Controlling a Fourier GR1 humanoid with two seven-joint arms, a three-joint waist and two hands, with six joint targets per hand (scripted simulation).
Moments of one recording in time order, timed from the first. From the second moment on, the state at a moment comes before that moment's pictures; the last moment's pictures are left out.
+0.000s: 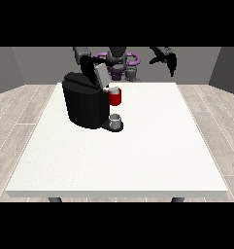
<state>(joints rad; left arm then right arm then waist) -0.23 0.08 0.14 -1.42 -0.11 -0.25 -0.10 -0.74 -0.18 -0.13 -0.99 -0.01 0.03 0.06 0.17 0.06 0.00</state>
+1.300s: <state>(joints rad) -0.34 0.07 0.07 -1.42 -0.12 -0.27 -0.09 -0.89 -0.32 -0.09 -1.07 0.20 -0.06 0.36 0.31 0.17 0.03</state>
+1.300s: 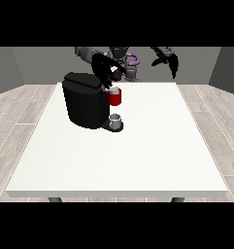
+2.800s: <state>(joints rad) -0.51 0.07 0.04 -1.44 -0.09 -0.33 -0.09 -1.16 -0.24 -0.11 -1.07 0.20 -0.06 0.20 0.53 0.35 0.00</state>
